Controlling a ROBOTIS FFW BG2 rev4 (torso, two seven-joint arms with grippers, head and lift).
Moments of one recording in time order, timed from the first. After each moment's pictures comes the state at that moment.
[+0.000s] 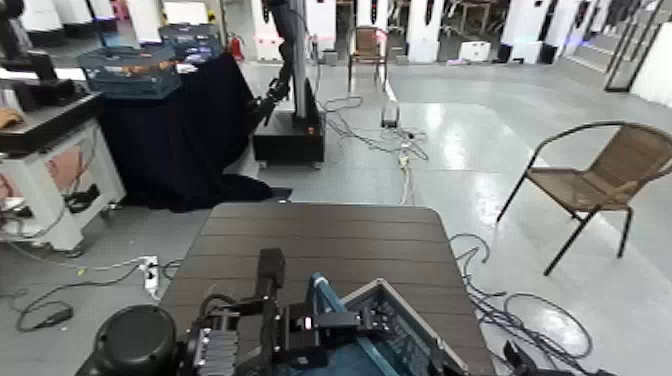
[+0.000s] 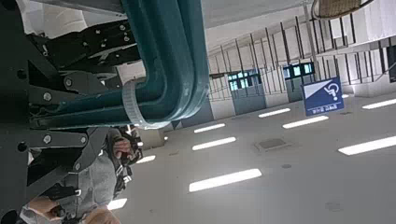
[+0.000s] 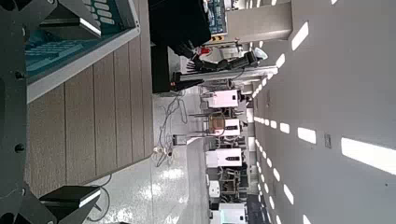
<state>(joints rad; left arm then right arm) -0.29 0.26 -0.26 -1.47 1.48 1.23 -0.51 0.49 -0.07 0.15 -1.99 -0.06 0.00 -0.18</state>
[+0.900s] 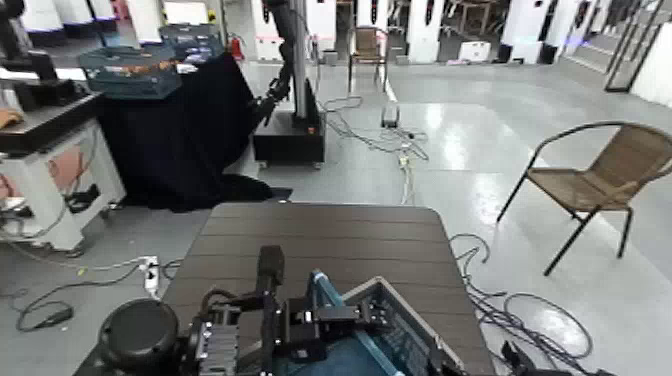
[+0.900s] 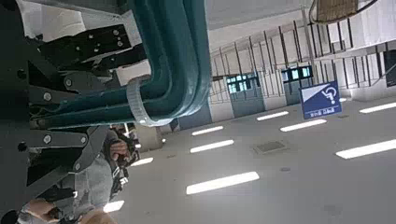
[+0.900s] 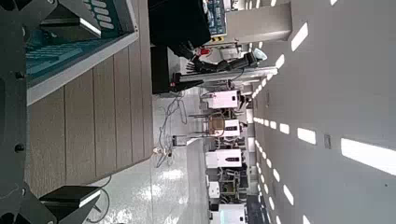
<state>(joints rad) -0.32 0.26 -0.27 -1.42 1.49 1.23 -0.50 0.49 -0.07 0.15 -1.99 -0.06 0.00 -0.18</state>
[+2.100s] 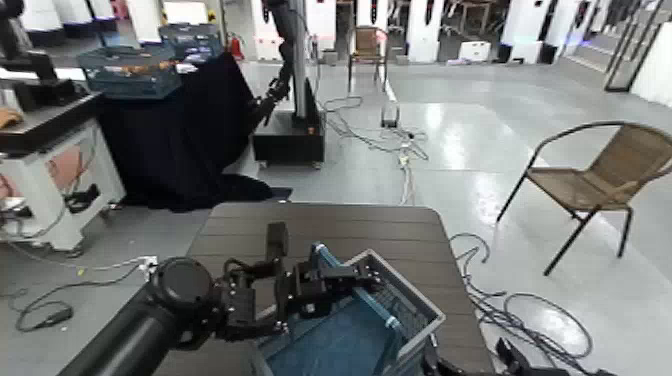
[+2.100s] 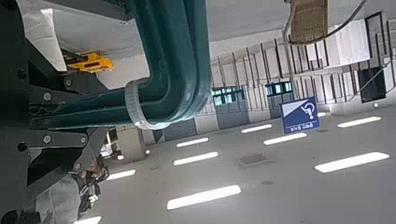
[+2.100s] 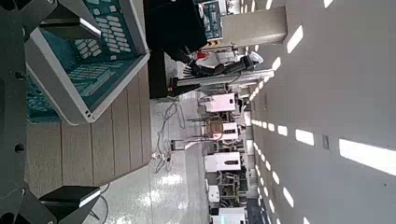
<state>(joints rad) -0.61 0.22 -0.43 -1.01 1.37 1.10 -0.68 0.47 -0.07 0.17 -1.97 -0.08 -0.02 -0.18</state>
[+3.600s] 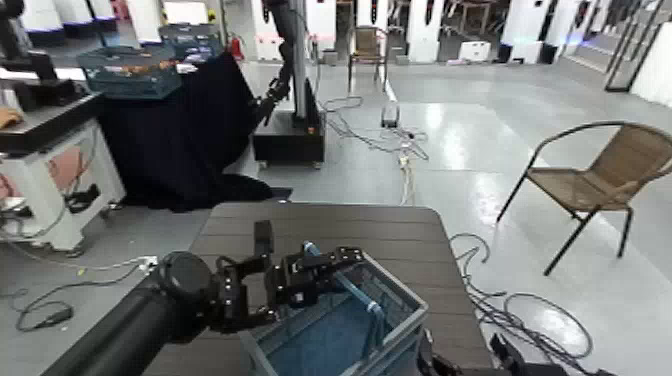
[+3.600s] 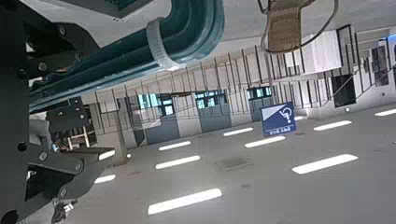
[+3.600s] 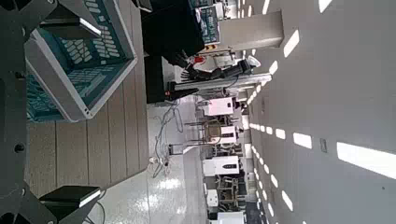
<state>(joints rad) -0.70 0.21 -0.46 -0.80 1.30 1.02 -0.81 0.46 -0.08 0.18 -1.96 -0.09 -0.03 -0.18</state>
